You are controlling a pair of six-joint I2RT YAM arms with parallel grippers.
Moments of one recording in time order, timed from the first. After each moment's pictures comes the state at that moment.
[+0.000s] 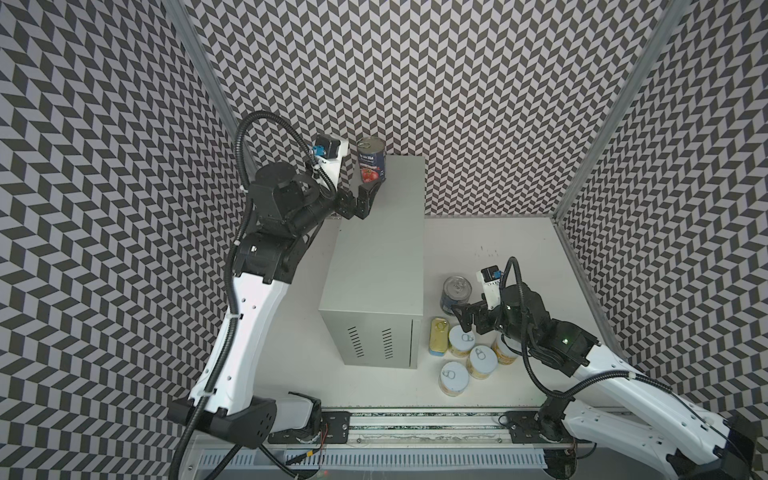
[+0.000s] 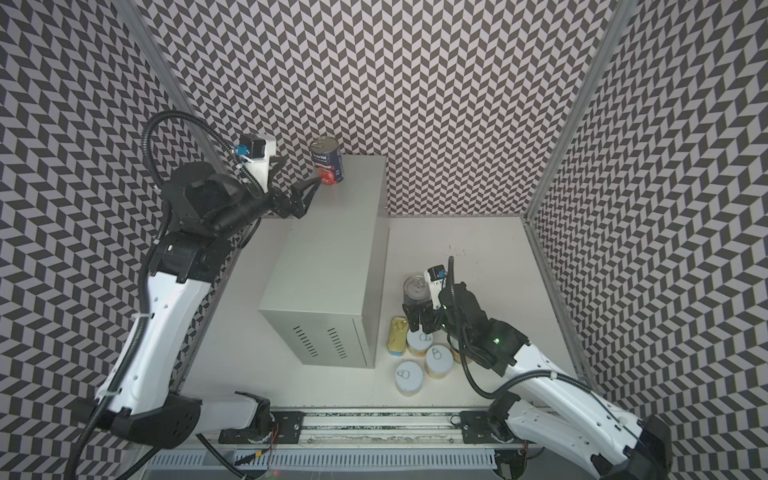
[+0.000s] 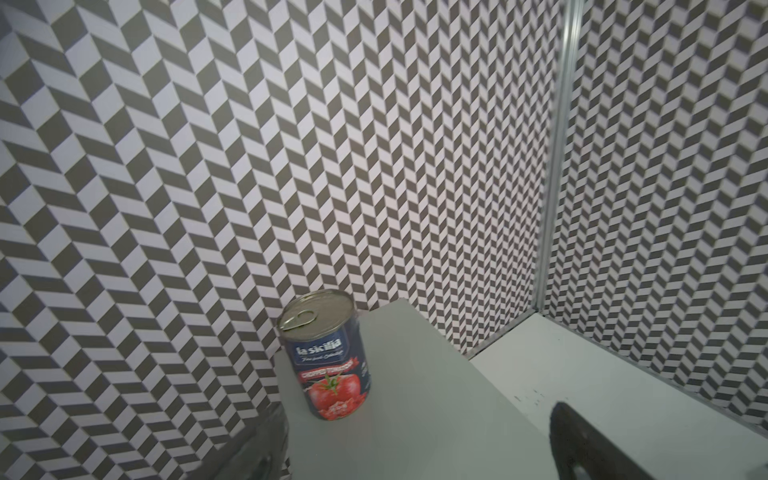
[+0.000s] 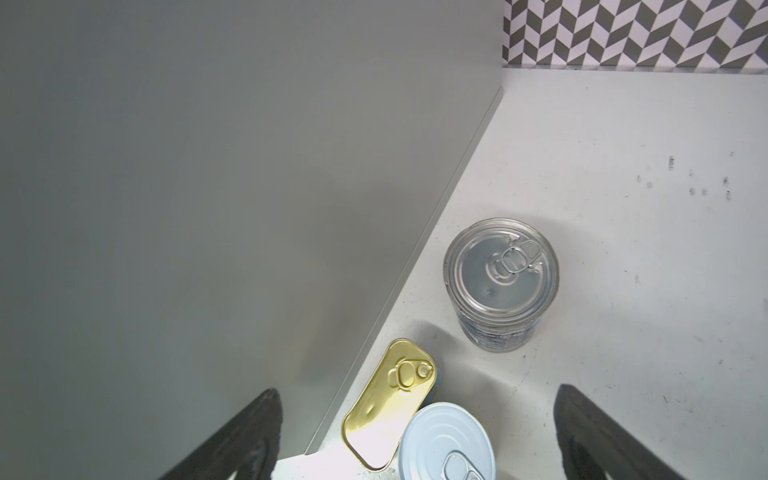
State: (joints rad) left arm -0.32 1.28 1.76 -0.44 0.34 0.10; right arm 0.76 0.92 0.79 -0.45 0.14 0.40
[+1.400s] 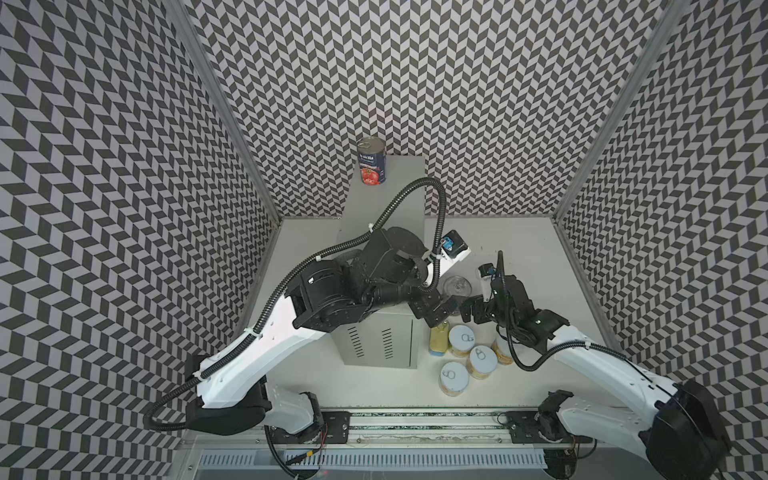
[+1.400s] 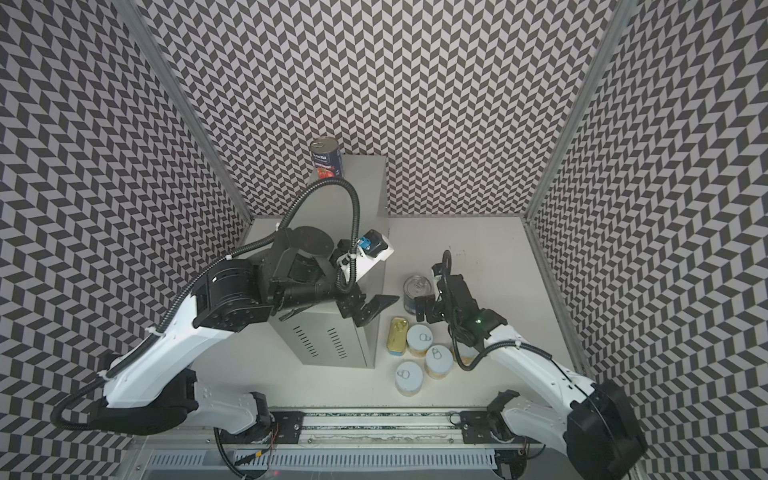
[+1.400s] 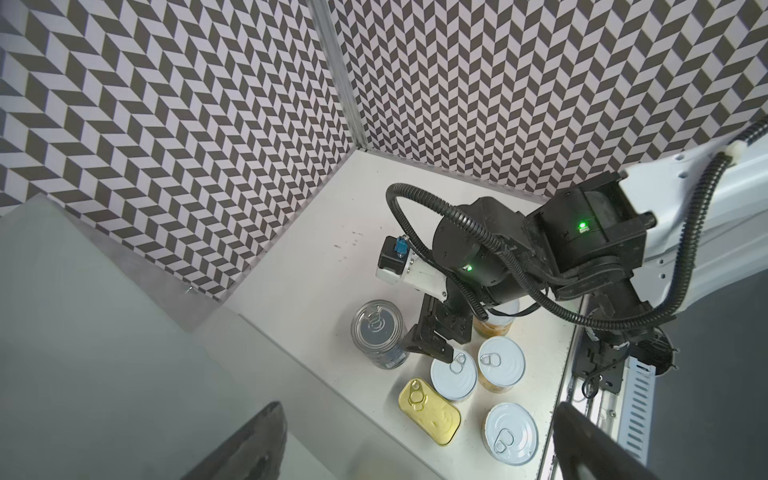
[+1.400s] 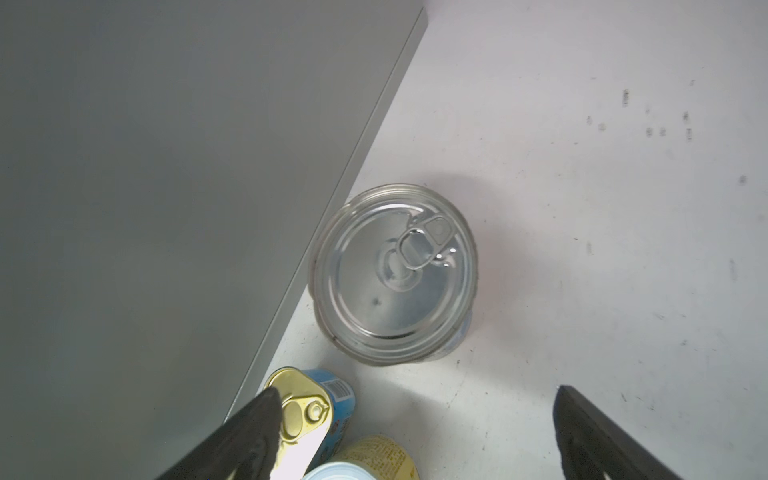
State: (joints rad) left arm -1.13 1.38 1.91 -1.07 -0.12 0.08; right arm 0.56 1.14 0.69 -0.26 0.06 0.31
